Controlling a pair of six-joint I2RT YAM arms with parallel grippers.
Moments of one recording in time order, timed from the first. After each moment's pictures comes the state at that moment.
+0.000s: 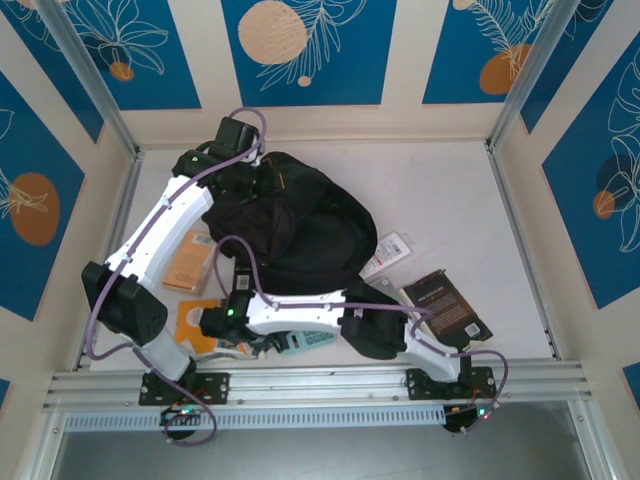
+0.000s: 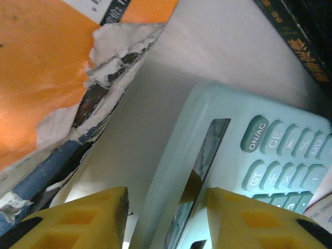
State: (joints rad) left arm -0.44 1.66 1.73 -0.94 0.21 -0.66; right arm 1.40 2.32 1.94 -1.36 0.34 0.76
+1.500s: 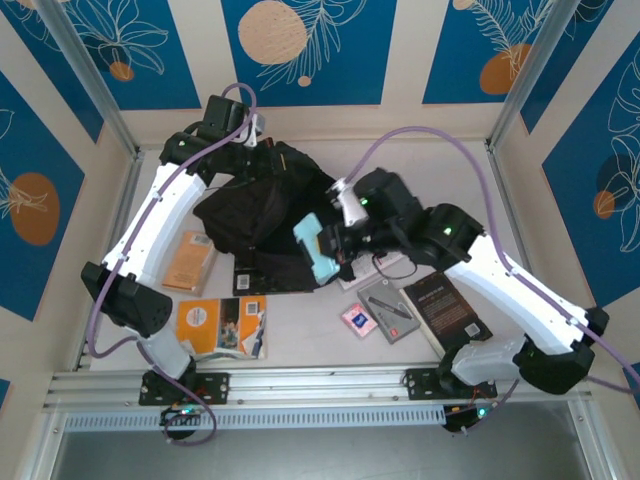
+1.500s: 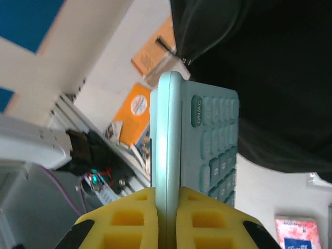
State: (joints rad) left arm -0.41 1.71 1.96 -1.04 0.33 -0.62; right arm 0.86 1.26 1.54 -0.96 -0.20 0.56
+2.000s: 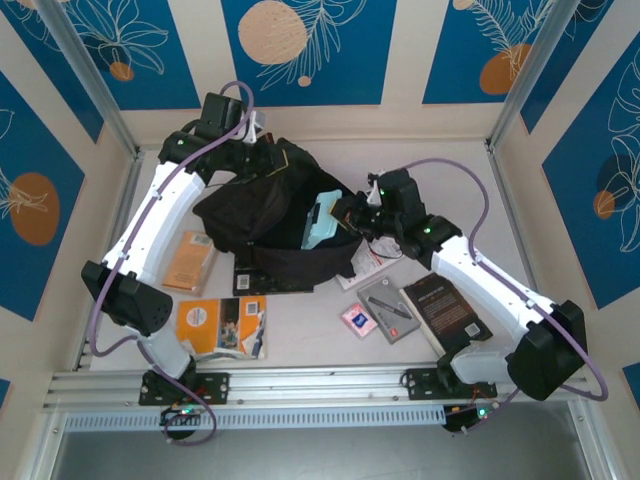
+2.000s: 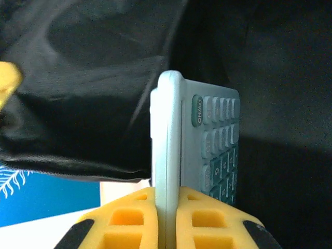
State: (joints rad) left arm -0.39 1.72 1.96 -0.98 0.41 -0.69; right arm 0.57 1.28 1.05 -0.25 -0.31 1.14
